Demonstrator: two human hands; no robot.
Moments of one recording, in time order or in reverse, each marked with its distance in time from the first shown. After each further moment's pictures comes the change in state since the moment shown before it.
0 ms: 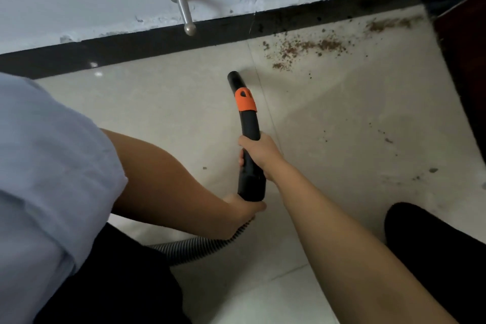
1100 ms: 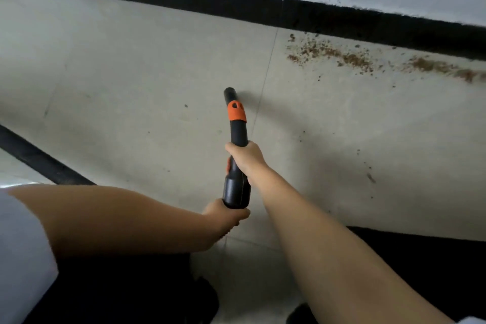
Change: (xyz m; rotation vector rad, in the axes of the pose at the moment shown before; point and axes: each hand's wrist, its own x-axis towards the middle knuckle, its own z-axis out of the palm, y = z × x) left_hand -0.047 0.014 0.228 -0.511 0.360 -0.048; right_hand -0.035 0.066 -0.145 -0.361 -0.409 0.008
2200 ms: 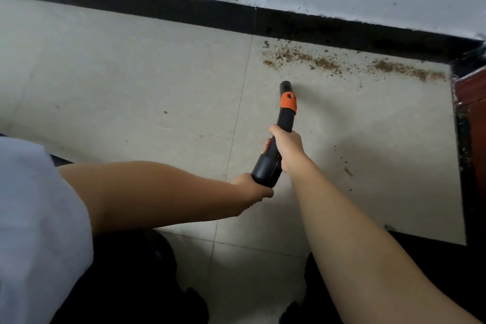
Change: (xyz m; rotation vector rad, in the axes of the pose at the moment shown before) left_hand 0.019 0.064 0.044 0.142 -0.153 0.180; right_hand -0.003 -0.017 -0.091 0.308 0.341 0.027
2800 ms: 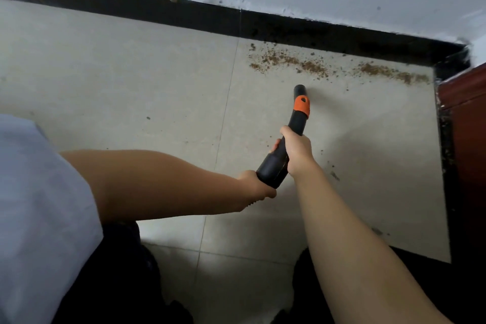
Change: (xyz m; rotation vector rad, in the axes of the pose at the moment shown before) left_hand 0.017 0.033 0.016 0.094 -0.069 0.023; right_hand 0.015 -0.016 -0.036 0.087 0.100 -0.027
